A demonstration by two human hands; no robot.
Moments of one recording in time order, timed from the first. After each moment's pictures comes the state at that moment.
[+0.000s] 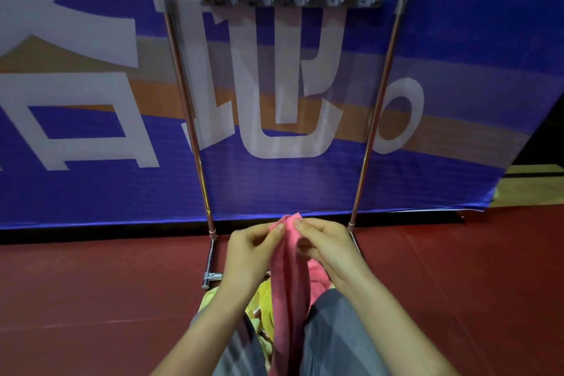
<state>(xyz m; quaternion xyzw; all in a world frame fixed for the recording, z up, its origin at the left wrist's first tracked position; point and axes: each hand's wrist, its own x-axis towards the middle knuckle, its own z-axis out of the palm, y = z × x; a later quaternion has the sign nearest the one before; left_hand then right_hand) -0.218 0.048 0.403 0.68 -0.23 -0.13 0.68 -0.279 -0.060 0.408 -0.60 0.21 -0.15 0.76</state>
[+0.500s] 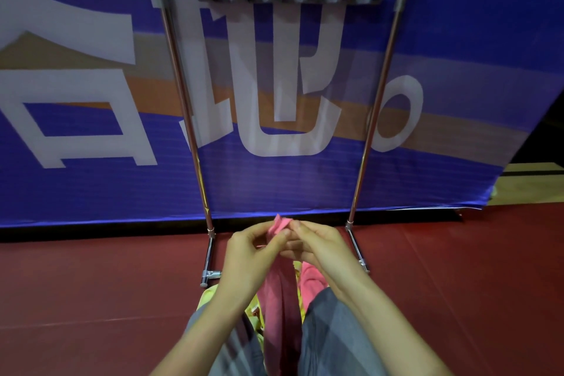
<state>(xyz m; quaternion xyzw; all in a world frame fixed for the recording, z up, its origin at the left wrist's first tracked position) -0.217 0.049 0.397 0.71 -0.28 -0.09 0.64 -0.286 -0.053 0.411 -0.61 0.14 -0.11 0.77</state>
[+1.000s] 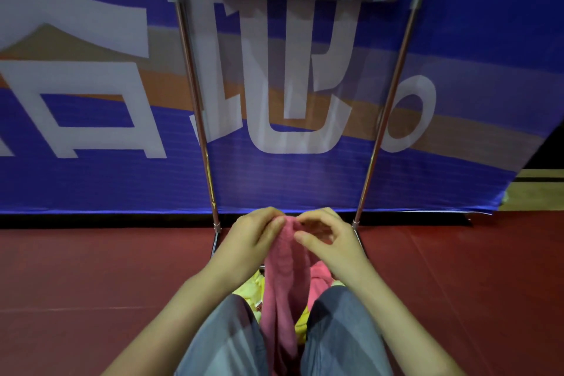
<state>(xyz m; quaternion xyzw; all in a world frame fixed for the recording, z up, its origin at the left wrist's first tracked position) -0.198 0.066 0.415 0.77 -0.45 -0.03 0.46 -0.287 -0.064 0.404 -0.77 0.07 -0.23 0.59</state>
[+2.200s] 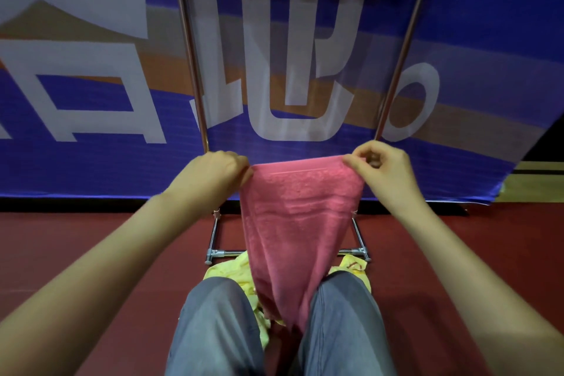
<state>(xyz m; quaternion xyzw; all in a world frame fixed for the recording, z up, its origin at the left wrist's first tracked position) -0.151 0.087 0.470 0.86 -0.48 0.13 0.11 -0.282 -0.135 0.455 -0.84 0.14 -0.34 0.40</state>
